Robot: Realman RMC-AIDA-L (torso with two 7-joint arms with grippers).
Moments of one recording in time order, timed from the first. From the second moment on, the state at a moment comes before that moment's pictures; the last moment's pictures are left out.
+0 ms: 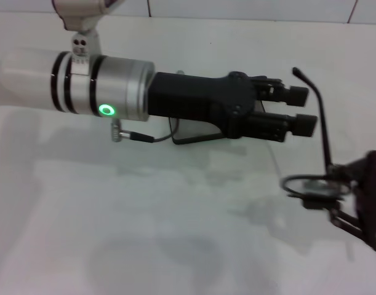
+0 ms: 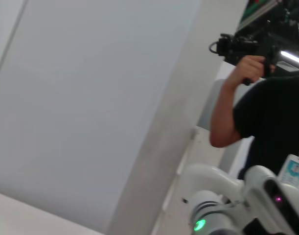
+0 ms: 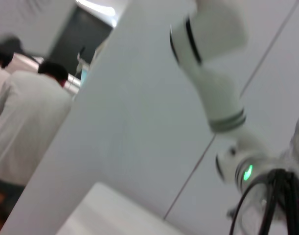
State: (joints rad) left arm -1.05 -2.07 2.84 -0.22 -0.26 1.84 -1.31; right arm 0.21 2.01 -1.21 -0.95 -1.44 -1.80 0.58
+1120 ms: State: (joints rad) left arm -1.00 -2.09 2.84 -0.07 -0.39 1.61 -1.02; right arm 0.46 2.02 -1.14 -0.45 -1.48 -1.96 0.56
